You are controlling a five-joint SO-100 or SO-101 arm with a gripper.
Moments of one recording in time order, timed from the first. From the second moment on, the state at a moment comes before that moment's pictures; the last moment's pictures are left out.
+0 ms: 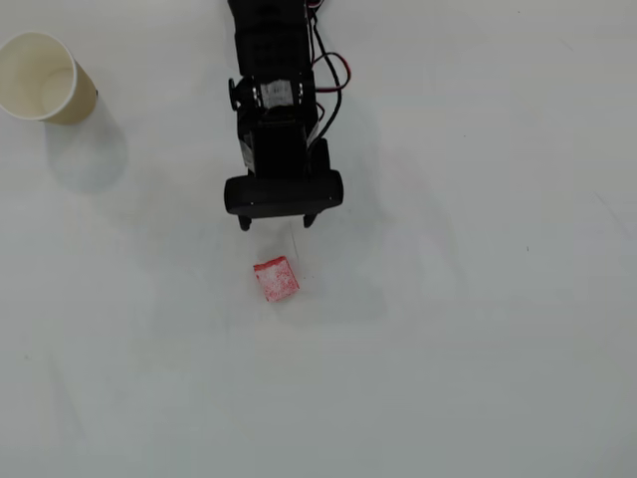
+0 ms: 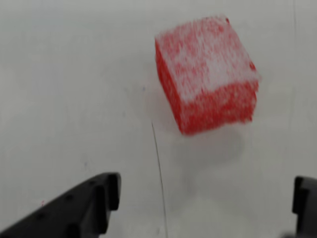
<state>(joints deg) -2.3 108.3 139.5 19.8 85.9</state>
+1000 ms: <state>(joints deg) -2.4 87.0 125.1 18.2 85.9</state>
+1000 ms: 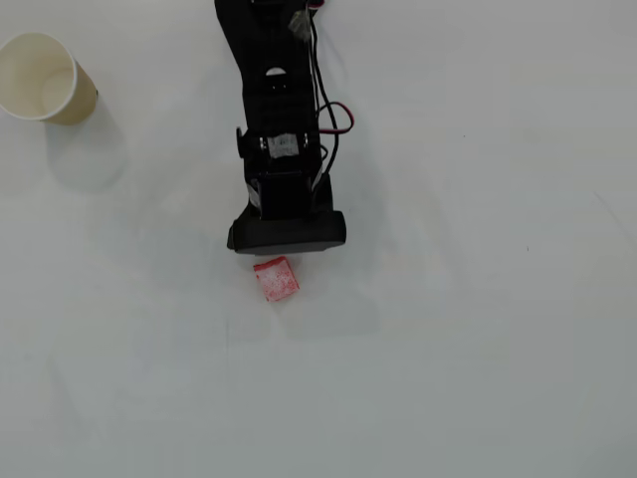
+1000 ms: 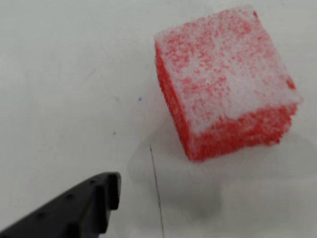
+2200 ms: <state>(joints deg) -0.3 76.6 112.8 17.5 85.9</state>
